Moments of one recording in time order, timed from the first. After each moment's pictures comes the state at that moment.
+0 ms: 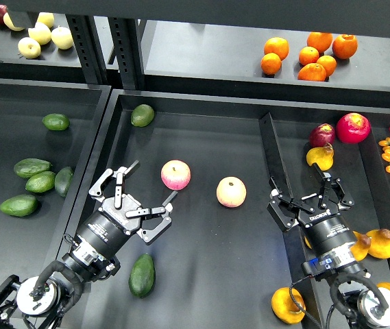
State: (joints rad) left arm 0.07 0.00 -1.22 -1.32 -0.13 -0.49 0.37; right arm -0.09 0.01 1.37 1.29 0.22 0.40 -0.24
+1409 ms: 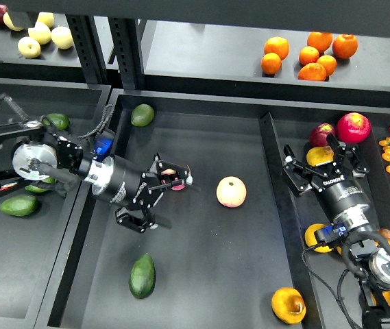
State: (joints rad) left arm -1.17 0.49 0.06 -1.29 0.05 -0.49 0.49; right arm 0.09 0.02 1.47 1.28 0.17 0.18 -0.24
